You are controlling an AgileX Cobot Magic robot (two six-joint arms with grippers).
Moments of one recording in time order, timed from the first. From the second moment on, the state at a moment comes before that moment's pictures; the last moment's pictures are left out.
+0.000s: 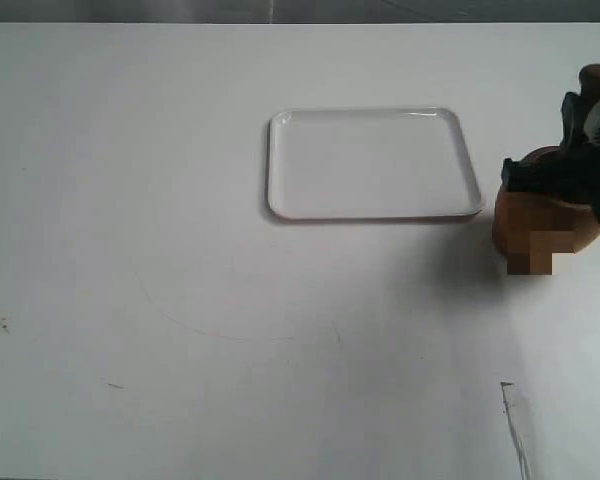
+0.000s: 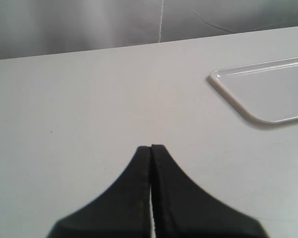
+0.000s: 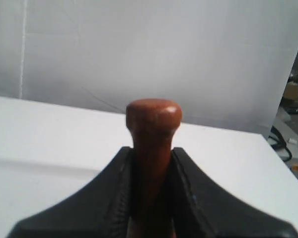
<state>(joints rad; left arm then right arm) 0.02 0.00 0.00 0.07 0.44 0.35 0.57 1.56 -0.21 0.49 -1.20 -0.32</state>
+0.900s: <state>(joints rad) 0.02 0.00 0.00 0.07 0.44 0.35 0.57 1.13 -0.21 0.42 -1.18 -0.41</state>
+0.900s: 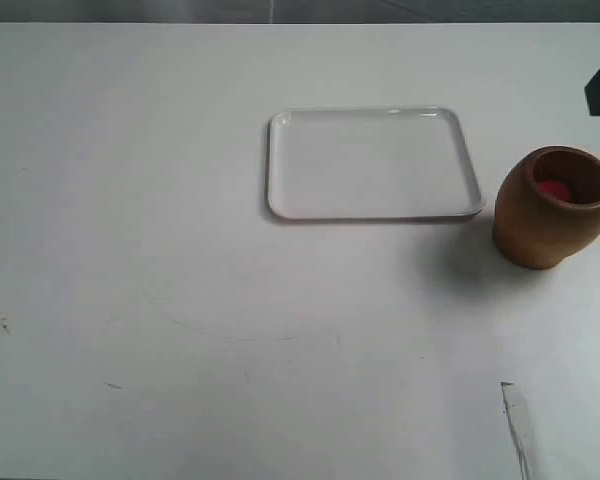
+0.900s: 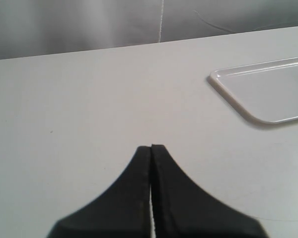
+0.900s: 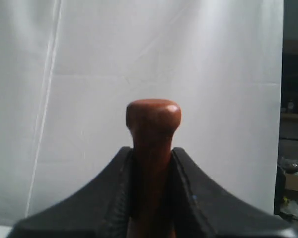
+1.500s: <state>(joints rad) 0.02 0.00 0.00 0.07 0.44 0.35 0.57 1.64 -0.22 0.47 -1.24 -0.35</state>
